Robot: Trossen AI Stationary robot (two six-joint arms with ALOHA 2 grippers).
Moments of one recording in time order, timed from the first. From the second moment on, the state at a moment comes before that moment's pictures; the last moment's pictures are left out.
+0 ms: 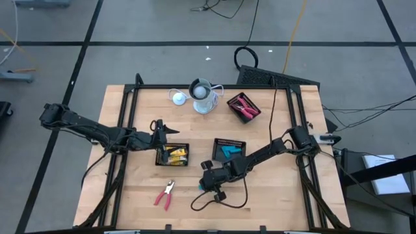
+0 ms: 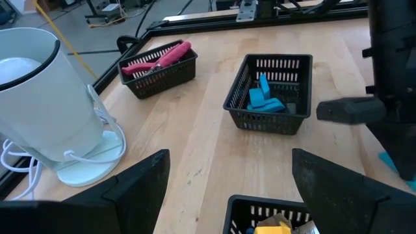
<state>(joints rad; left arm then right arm) -0.24 0.94 0.40 0.13 -0.44 -0.03 0.34 2.12 1.35 -0.12 0.04 -0.11</state>
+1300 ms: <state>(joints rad) -0.25 0.94 0.40 0.13 -0.42 -0.03 0.21 1.83 1.27 -0.75 0.37 0.02</state>
